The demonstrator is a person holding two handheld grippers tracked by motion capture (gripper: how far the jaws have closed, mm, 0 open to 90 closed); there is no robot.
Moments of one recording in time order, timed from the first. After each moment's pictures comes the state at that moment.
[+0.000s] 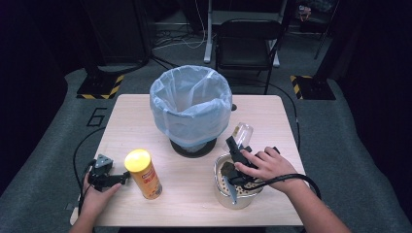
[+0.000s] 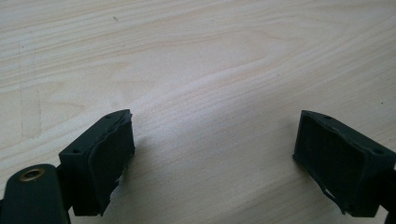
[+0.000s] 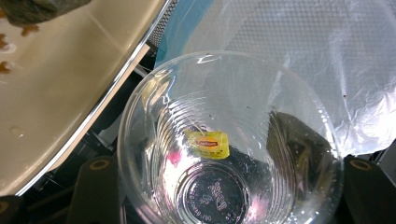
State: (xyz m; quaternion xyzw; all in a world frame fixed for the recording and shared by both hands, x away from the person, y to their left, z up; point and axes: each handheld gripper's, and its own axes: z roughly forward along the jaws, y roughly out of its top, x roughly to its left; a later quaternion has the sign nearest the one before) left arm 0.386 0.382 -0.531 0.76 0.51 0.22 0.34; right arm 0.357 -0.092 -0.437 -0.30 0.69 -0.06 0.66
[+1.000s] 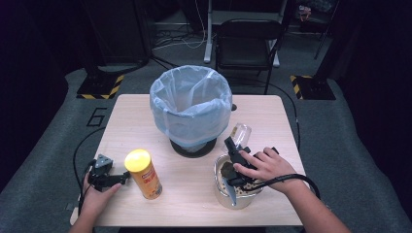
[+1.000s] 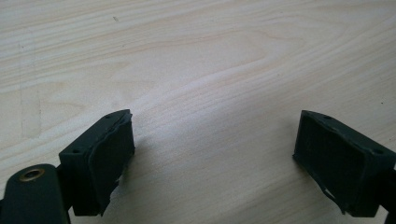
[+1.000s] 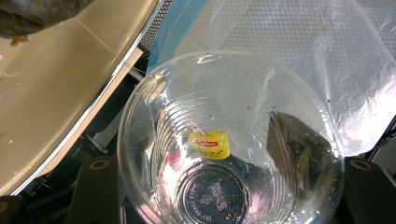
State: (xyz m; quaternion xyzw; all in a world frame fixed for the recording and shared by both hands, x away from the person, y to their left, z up) left arm 0.386 0.382 -0.531 0.76 0.51 0.22 0.34; right arm 0.353 -0.088 -0.429 -0.33 0.68 -0.10 0.65
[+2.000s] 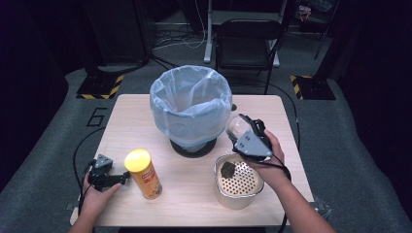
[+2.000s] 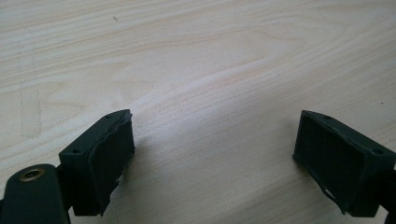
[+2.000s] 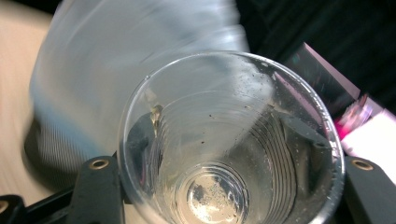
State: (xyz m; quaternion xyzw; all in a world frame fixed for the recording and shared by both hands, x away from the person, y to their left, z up) left arm 0.386 0.383 -0.531 0.76 0.51 0.22 0.34; right arm 0.386 -0.113 -0.349 0.15 0.74 0.43 0.50
